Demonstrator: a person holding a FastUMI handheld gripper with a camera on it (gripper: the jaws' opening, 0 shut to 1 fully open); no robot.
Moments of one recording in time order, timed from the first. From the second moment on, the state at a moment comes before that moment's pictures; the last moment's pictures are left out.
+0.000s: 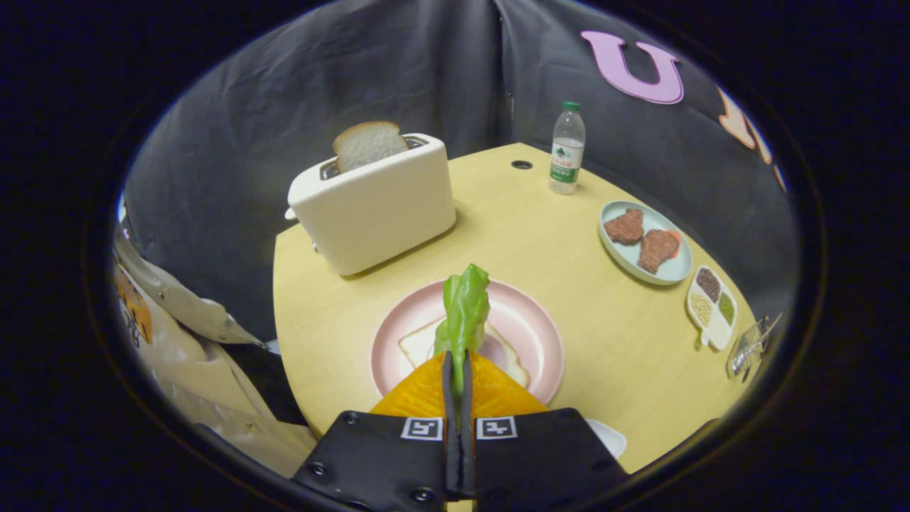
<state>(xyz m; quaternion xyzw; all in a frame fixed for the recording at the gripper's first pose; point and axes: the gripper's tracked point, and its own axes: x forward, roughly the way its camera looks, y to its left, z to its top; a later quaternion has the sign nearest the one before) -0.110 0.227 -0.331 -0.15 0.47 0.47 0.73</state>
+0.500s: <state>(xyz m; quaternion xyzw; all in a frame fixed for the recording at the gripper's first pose) -0.130 0.254 -0.366 -0.17 0.50 0.49 0.69</state>
